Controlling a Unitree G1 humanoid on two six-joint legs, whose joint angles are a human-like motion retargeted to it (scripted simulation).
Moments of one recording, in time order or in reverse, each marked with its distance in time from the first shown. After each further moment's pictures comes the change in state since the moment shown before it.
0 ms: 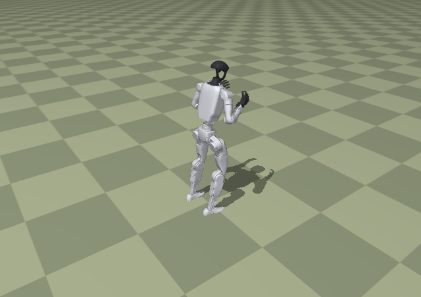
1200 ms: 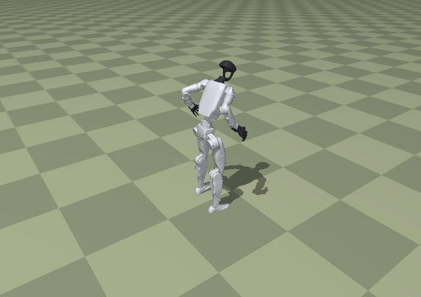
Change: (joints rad) left arm 0.741 0.272 0.232 0.475 0.089 0.051 -0.162; right arm 0.595 -0.164 -0.118 0.458 0.144 0.004 -0.022; waist 0.105 -0.047 0.225; left_leg -0.126 0.046 0.155 -0.144 0.098 0.008; right_leg -0.051 0.019 0.146 -0.255 0.237 0.098
